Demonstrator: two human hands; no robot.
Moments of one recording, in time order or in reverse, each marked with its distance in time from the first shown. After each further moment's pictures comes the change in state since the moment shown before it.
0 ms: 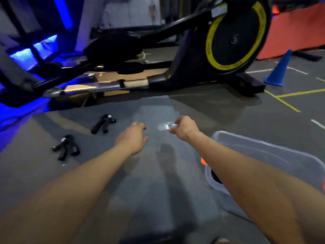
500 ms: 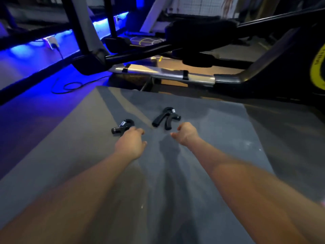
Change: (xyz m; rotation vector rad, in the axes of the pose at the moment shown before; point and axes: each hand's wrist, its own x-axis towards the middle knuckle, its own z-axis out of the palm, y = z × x) left_hand 0.034 -0.258 0.001 -0.110 0.069 -0.385; right_hand 0.100 -0.157 0.237 -0.101 -0.278 -0.060
